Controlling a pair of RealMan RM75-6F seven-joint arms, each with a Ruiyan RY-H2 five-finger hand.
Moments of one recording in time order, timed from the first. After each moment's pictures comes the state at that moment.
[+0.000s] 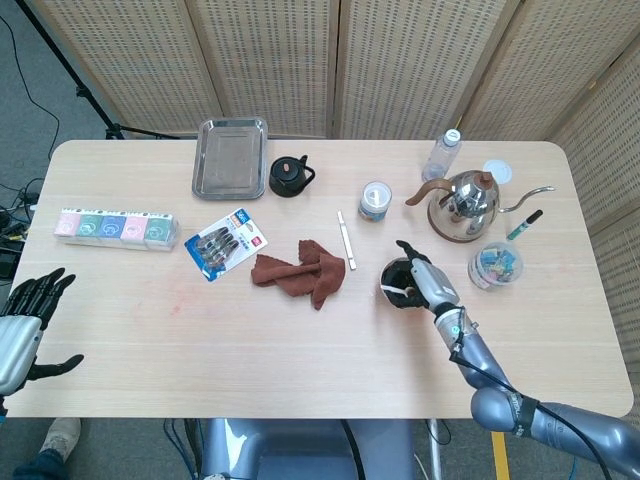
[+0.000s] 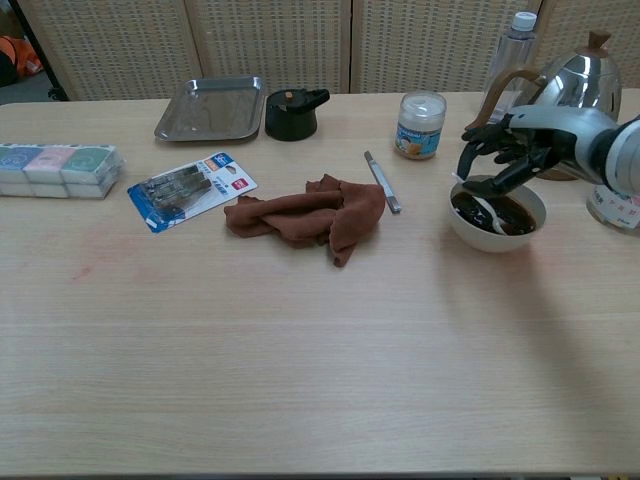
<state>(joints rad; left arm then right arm) -0.13 -0.88 0.00 -1.92 1.50 1.38 0.00 0.71 -1.45 0.27 -1.59 -0.75 0.82 0.03</state>
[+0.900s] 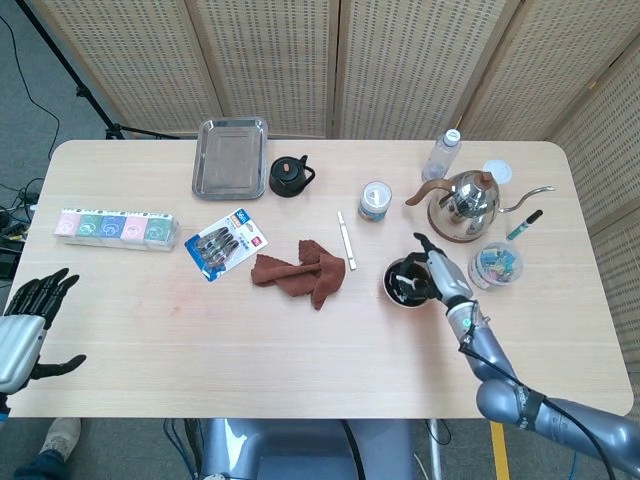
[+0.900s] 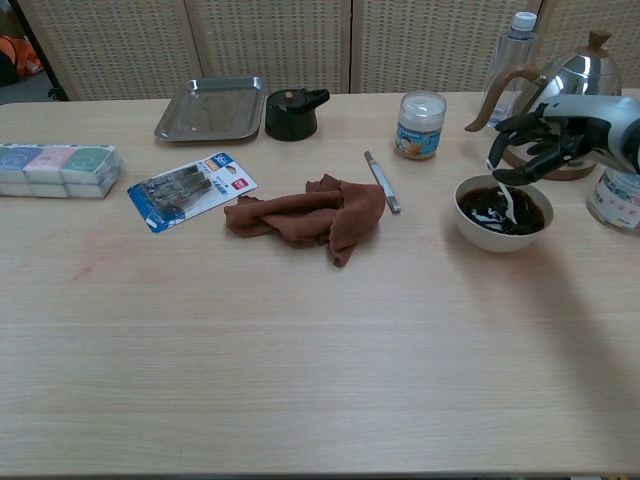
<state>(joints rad) -0.14 -0.87 0.00 -1.93 1.50 1.36 0.01 0.69 -1.41 0.29 -1.58 -0.71 0.83 0.04</state>
